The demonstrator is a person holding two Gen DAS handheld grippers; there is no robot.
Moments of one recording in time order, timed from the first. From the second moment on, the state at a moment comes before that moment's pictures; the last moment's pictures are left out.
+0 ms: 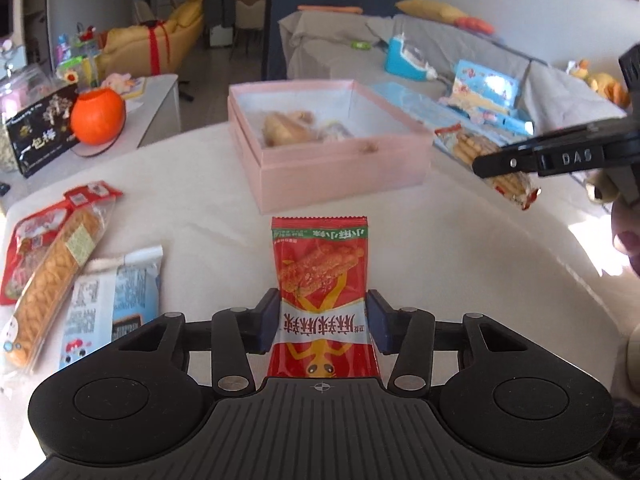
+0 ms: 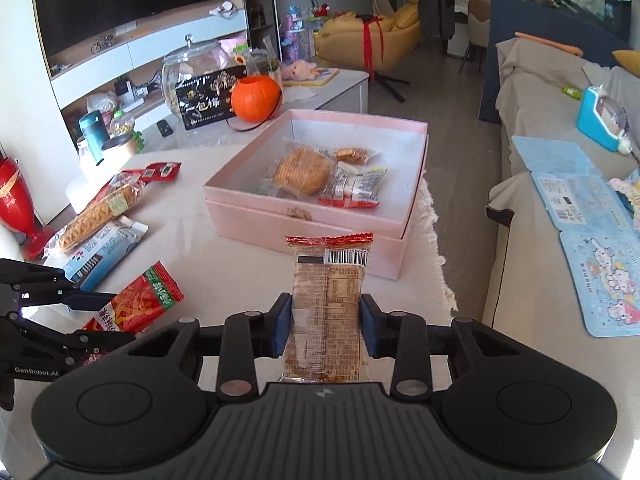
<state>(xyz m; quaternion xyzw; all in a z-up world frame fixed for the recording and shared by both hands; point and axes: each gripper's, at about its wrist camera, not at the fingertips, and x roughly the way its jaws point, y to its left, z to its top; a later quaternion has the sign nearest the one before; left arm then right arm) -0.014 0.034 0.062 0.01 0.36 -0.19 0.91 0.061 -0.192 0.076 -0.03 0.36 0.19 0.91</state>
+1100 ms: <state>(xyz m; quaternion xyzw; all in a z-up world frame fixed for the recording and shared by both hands) -0.006 0.230 0.037 -0.12 0.36 0.03 0.93 0.128 -0.067 0.085 -0.03 0.38 0.26 0.89</state>
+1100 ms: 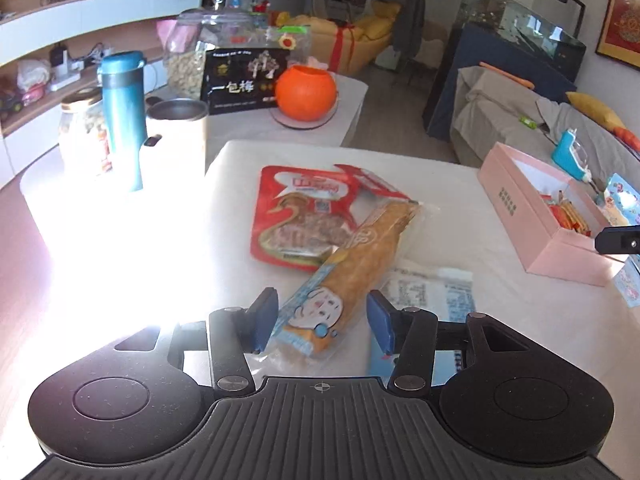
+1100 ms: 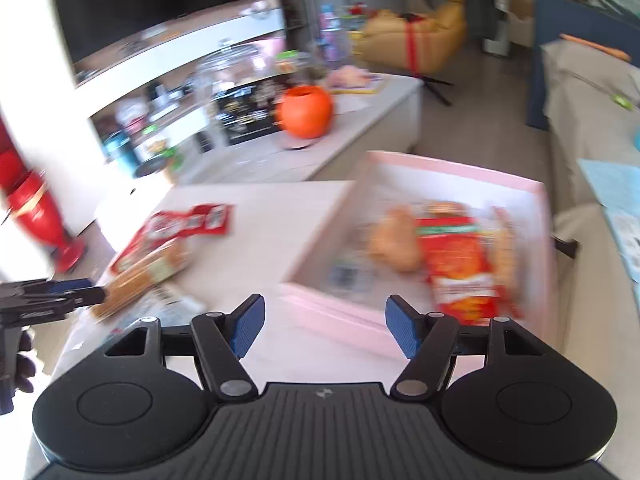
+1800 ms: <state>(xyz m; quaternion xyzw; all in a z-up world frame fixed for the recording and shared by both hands) 0.008 0.183 0.034 -0.23 0.24 0.01 0.94 0.138 0.039 0.072 -0.06 0.38 0.30 0.87</state>
